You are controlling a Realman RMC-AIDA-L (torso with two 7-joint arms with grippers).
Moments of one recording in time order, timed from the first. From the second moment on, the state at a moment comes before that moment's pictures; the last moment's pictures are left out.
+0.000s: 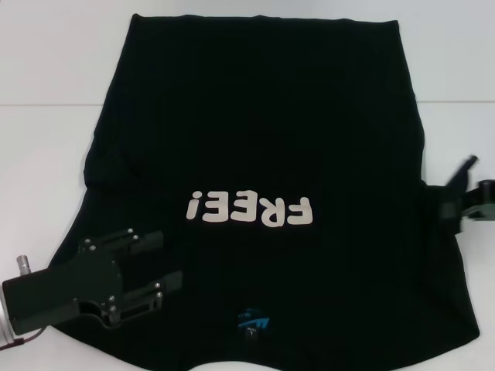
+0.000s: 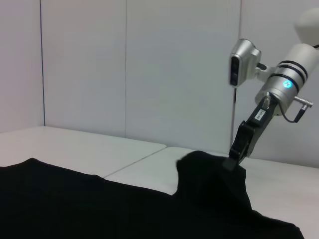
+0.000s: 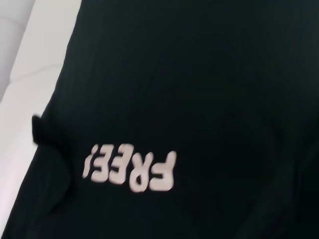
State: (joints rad) left arm -0.32 -2.14 0.55 0.69 1.96 1.70 -0.99; right arm 0.68 1.94 -0.57 -0.79 -2.46 -1.58 2.49
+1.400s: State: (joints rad) left arm -0.36 -1.96 0.46 0.69 2.04 1.70 -2.14; right arm 0.41 2.08 -0.61 -0.60 -1.96 -1.63 1.16
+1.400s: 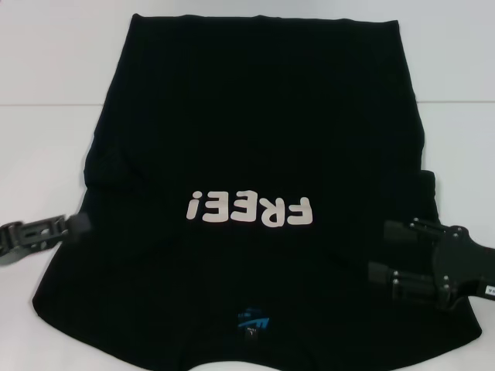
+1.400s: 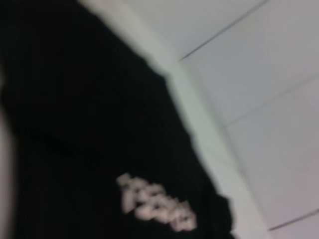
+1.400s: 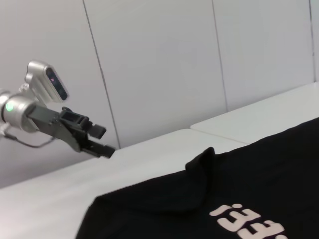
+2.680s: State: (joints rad) left arm -0.46 -1.90 0.48 0.73 2.49 1.58 -2.51; right arm 0.40 2.09 -0.60 -0.55 -1.97 -1.58 1.04
